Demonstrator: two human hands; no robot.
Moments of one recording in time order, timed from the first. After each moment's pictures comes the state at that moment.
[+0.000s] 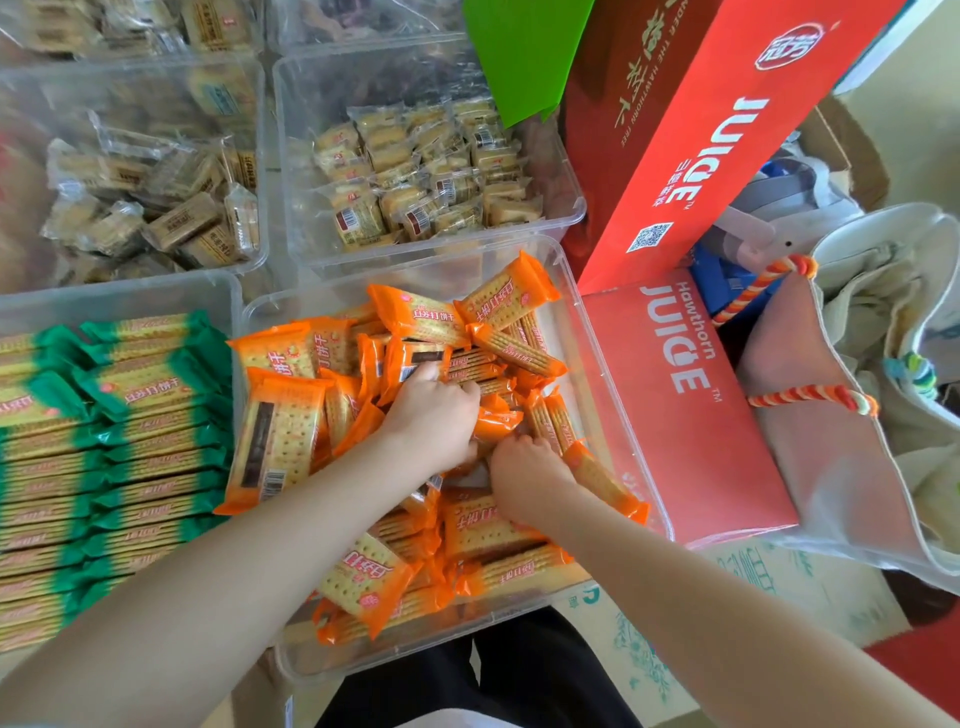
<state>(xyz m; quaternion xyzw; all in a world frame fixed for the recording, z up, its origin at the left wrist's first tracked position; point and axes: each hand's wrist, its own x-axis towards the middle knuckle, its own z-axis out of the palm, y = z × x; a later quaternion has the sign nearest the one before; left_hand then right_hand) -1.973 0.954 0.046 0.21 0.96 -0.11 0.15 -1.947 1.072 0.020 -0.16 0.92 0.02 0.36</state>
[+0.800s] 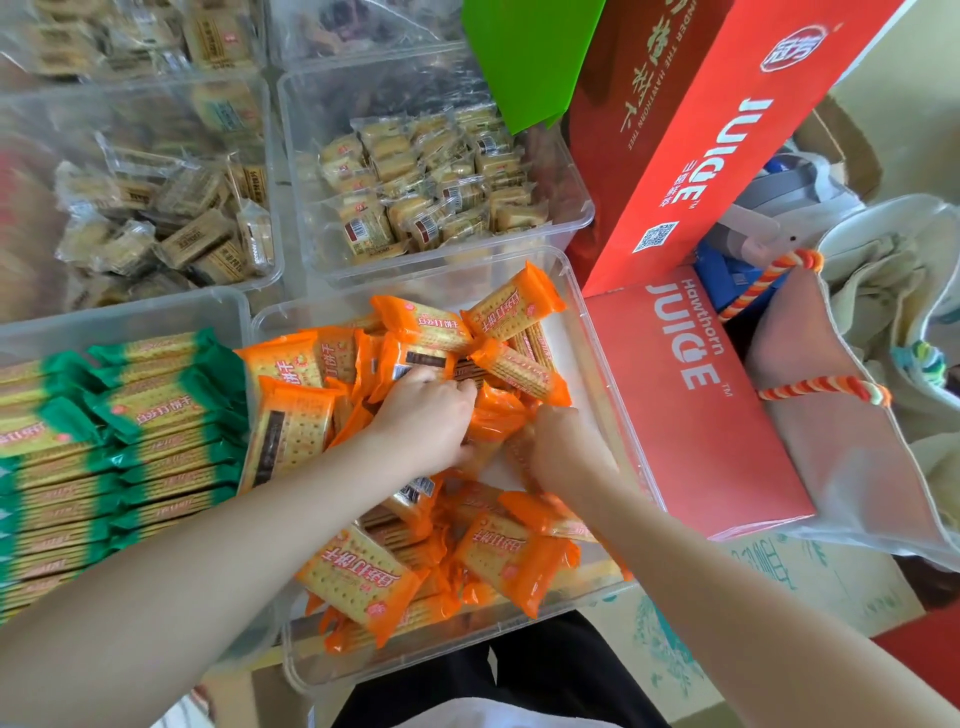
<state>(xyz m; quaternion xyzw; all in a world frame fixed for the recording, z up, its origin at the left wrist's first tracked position) -1.974 0.923 0.062 0.25 0.95 -0.08 0.14 -1.959 1.070 0.063 0.01 0.95 -0.10 0.31</state>
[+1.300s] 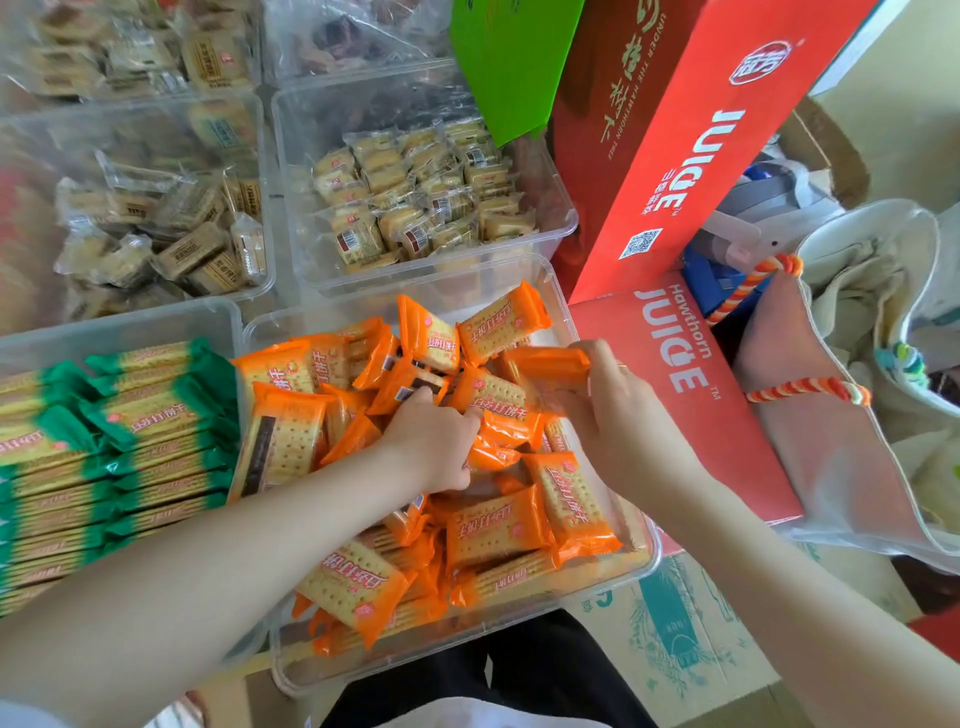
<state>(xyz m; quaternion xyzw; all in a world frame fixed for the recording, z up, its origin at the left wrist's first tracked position) -1.966 0.940 0.056 0.27 0.93 -0.13 0.20 -1.952 1.117 0.124 -0.10 0.95 -0.28 0.09</state>
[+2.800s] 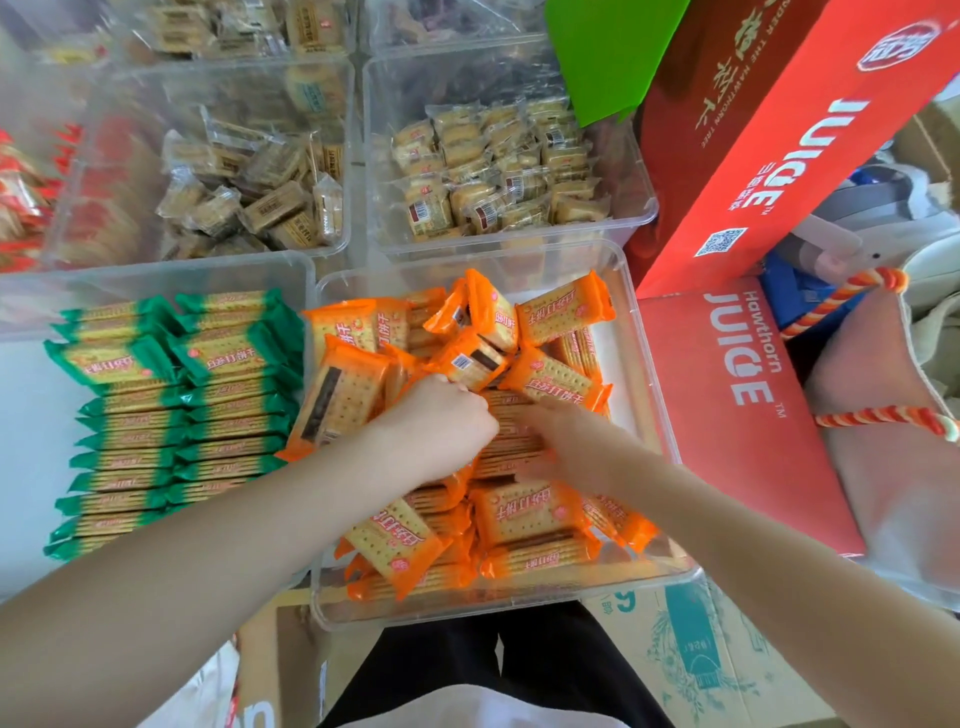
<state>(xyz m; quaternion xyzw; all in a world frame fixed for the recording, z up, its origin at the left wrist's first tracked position) -1.949 0.912 0.074 0.27 0.91 -0.15 0.27 -1.966 1.081 0.063 -0.32 0.89 -0.10 0.31</state>
